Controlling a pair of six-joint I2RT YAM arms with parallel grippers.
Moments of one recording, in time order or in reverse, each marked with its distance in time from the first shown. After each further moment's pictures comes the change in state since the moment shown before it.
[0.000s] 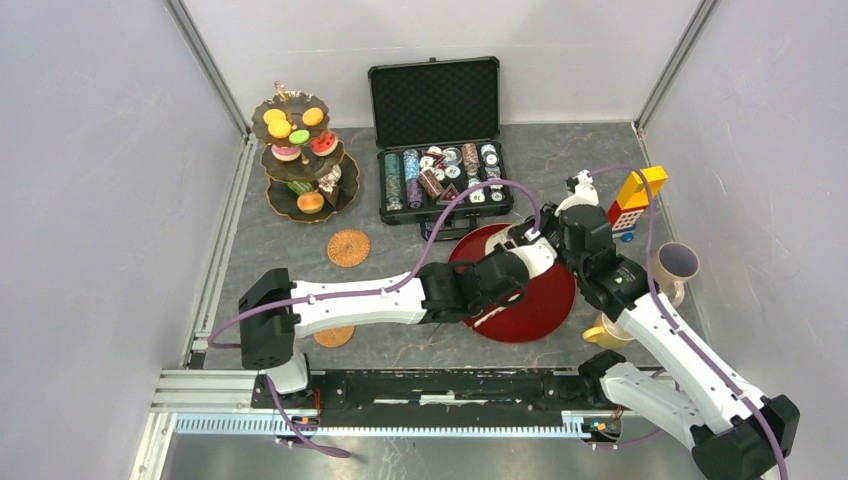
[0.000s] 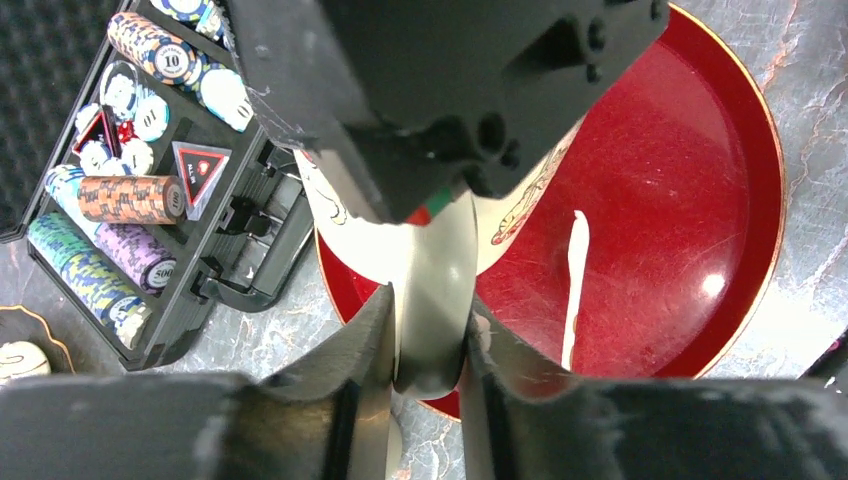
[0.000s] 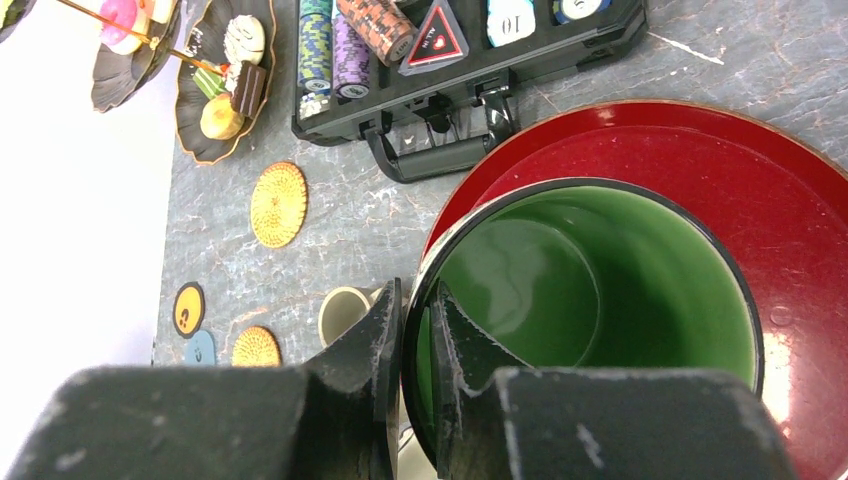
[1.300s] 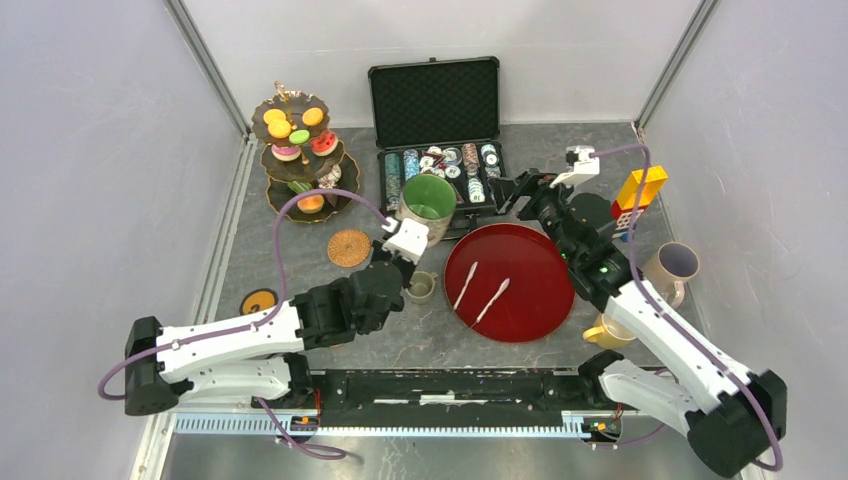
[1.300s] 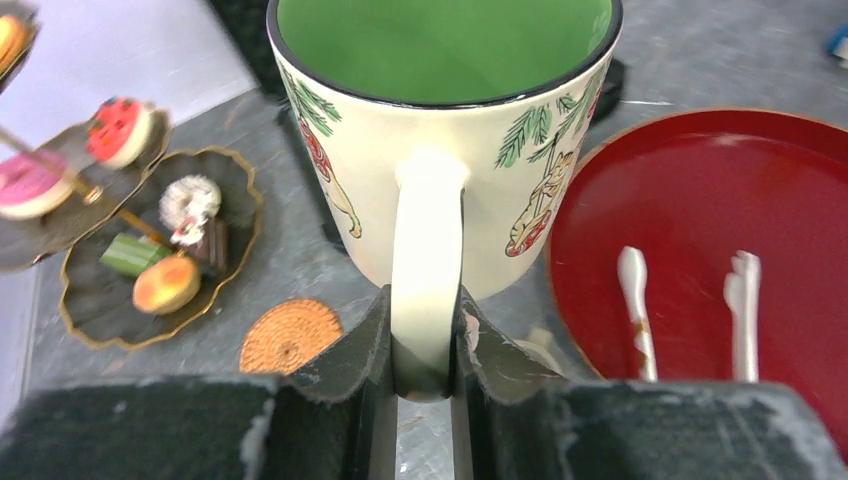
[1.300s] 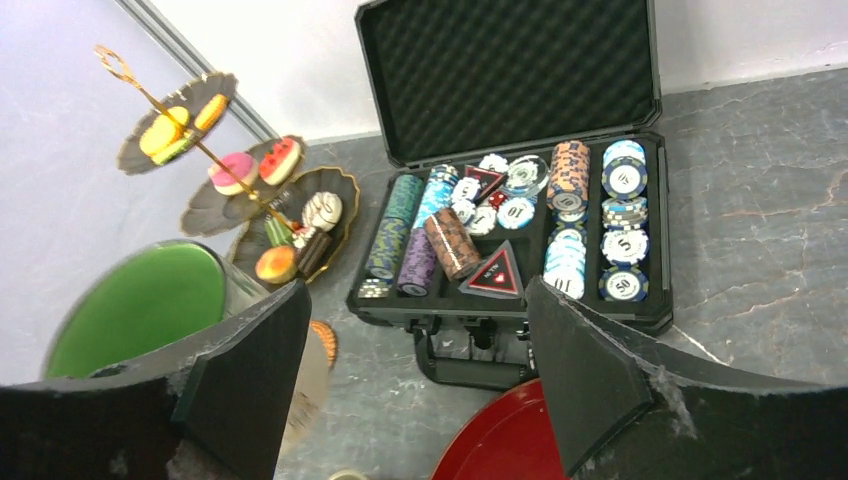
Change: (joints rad) left arm 0.058 -0.677 -0.554 0.254 -0.311 -0.018; right arm 0.013 0.068 0.013 0.477 0.084 -0.235
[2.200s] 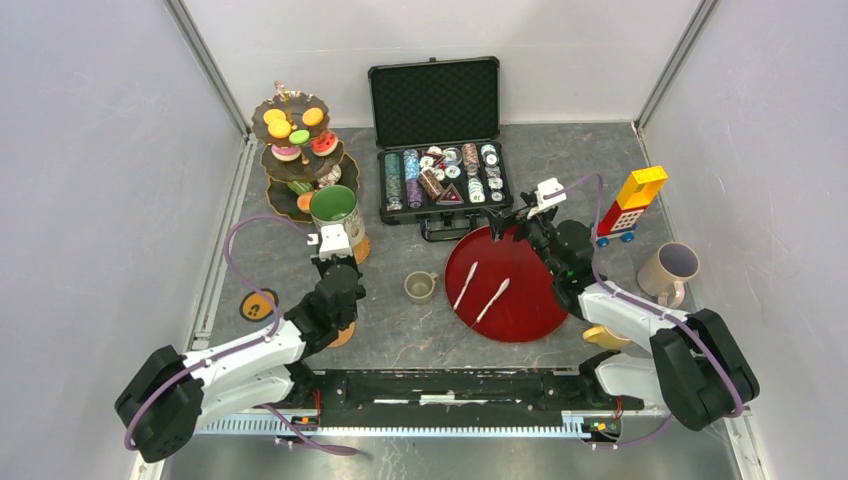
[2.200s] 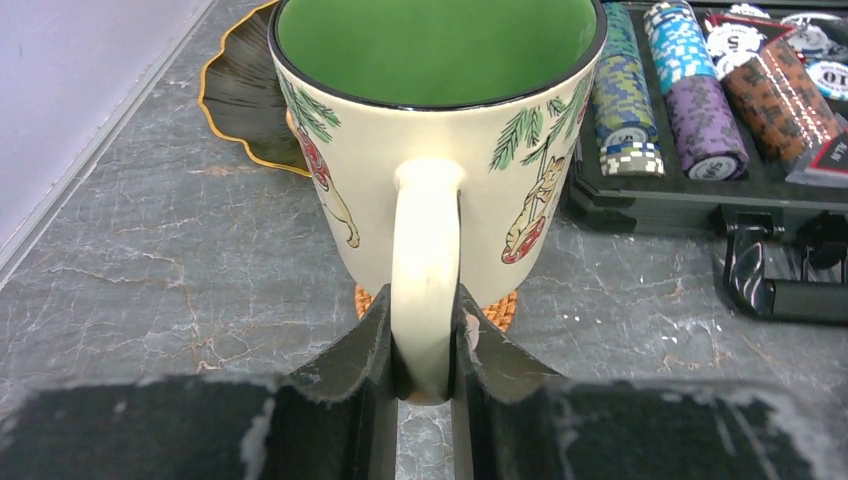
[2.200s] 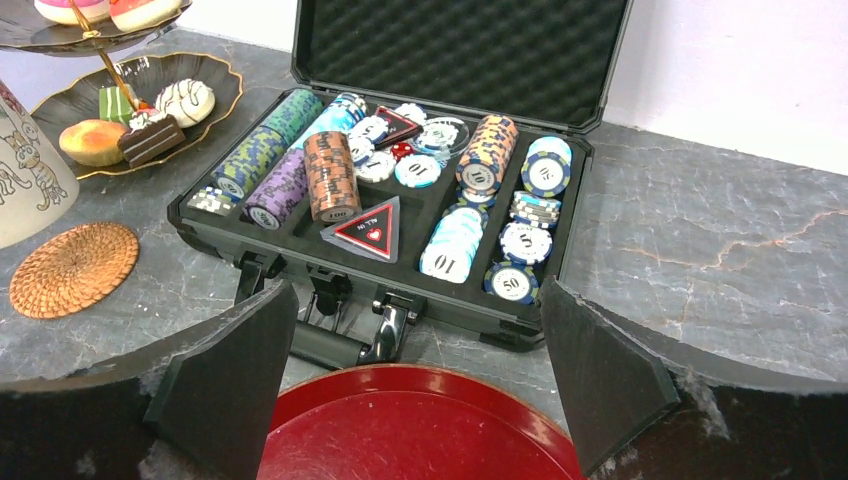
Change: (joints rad) left arm 0.457 -0.096 -0.539 0.503 -0.103 -0.196; right arm -0.077 0.275 -0.368 0.675 -0.169 -0.464
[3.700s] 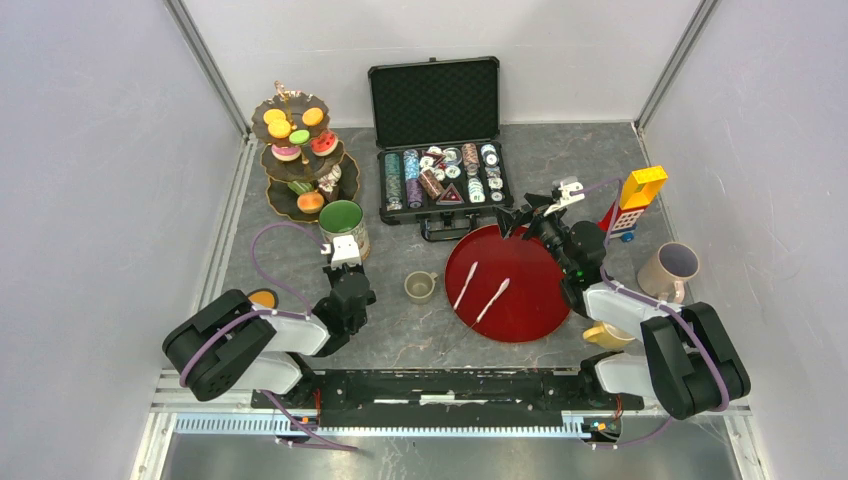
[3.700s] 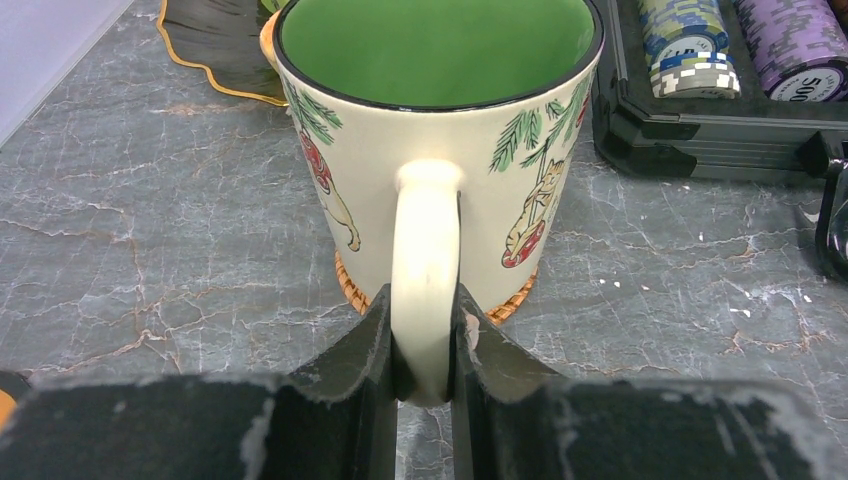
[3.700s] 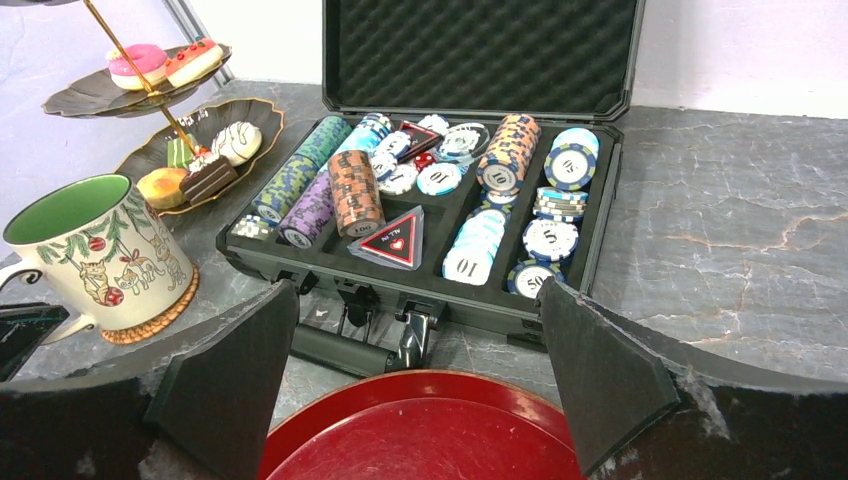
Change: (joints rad) left arm 0.025 0.427 -0.115 0.497 -0.012 -0.014; right arm -0.136 0.048 -0.049 0.149 -0.172 0.194
